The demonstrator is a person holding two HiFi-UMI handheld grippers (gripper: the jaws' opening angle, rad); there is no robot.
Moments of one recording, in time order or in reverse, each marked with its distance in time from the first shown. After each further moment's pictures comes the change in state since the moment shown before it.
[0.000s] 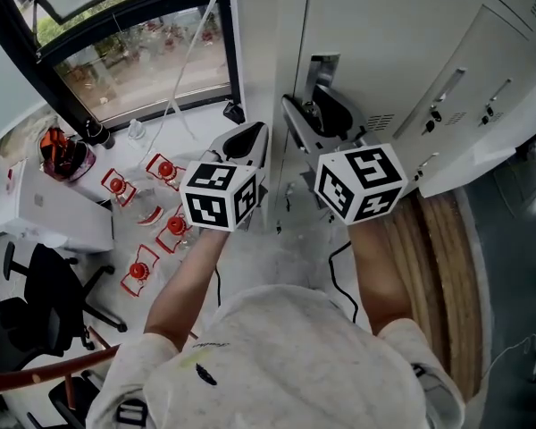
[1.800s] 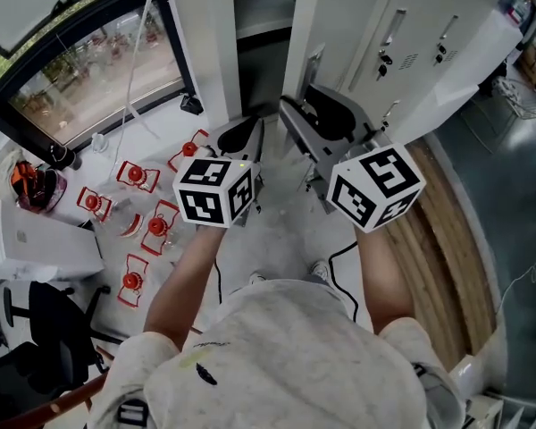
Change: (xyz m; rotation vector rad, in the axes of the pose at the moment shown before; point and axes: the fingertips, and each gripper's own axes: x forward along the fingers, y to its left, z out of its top) left arm -0.005 -0.081 -0.023 -0.010 0.036 -0.218; right arm -0.099 0.007 0.006 0.003 0.019 -0.086
